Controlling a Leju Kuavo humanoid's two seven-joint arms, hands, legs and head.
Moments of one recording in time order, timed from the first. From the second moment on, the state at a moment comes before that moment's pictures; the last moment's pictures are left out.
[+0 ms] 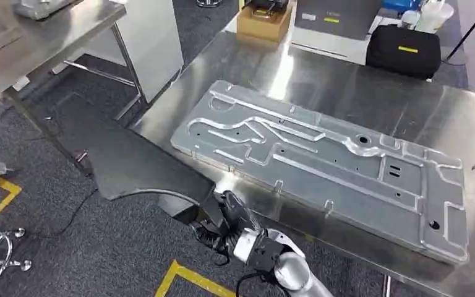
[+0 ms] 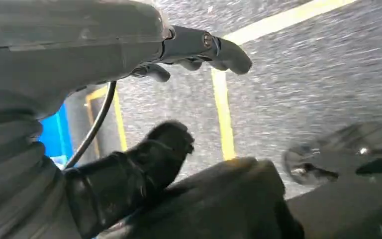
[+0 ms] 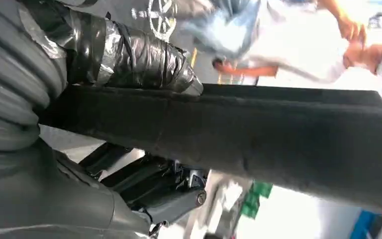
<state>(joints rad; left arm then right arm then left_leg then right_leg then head) -0.09 -0.13 0.51 -0.19 -0.89 0.05 0.22 -0.30 0.11 0.65 -1.46 -0.09 0.22 -0.48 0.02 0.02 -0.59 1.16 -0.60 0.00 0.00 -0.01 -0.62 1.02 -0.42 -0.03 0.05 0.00</state>
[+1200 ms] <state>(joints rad) -0.11 -0.13 0.51 -0.19 -0.96 0.02 0.24 -0.67 0.20 0.49 -1.35 0.00 -0.20 -0.33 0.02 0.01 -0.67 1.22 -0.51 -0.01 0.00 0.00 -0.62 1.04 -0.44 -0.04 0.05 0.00</state>
